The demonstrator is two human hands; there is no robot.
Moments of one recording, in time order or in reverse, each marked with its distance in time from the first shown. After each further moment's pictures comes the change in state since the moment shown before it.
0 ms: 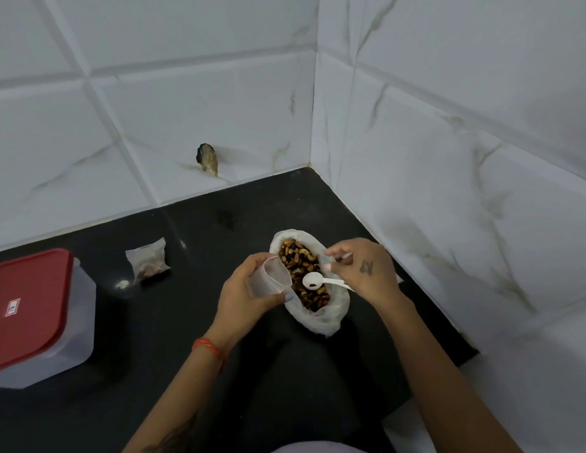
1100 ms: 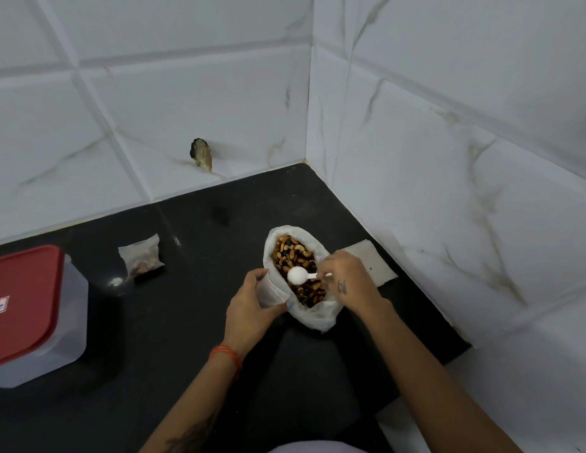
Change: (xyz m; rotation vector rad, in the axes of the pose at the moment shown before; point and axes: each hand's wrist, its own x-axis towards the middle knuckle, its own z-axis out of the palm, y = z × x) left_hand -0.012 -0.025 0.029 0.113 0.021 -0.245; right_hand 0.012 0.039 0.045 -0.336 -0.036 -0.323
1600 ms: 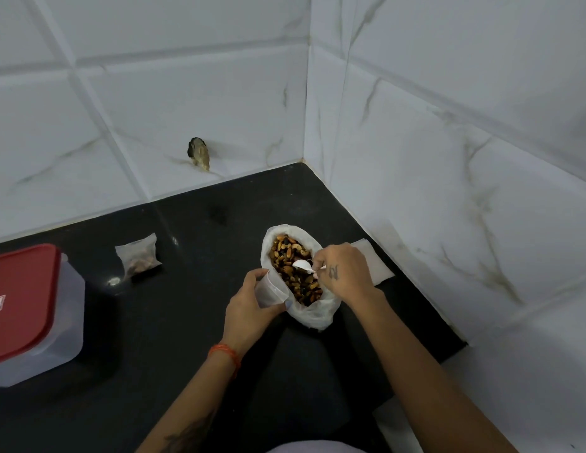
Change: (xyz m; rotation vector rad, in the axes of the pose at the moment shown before) left_hand 0.001 0.000 0.003 0.012 -0.017 -0.006; right_hand 0.009 -0.017 -0.022 -0.036 -0.092 0.199
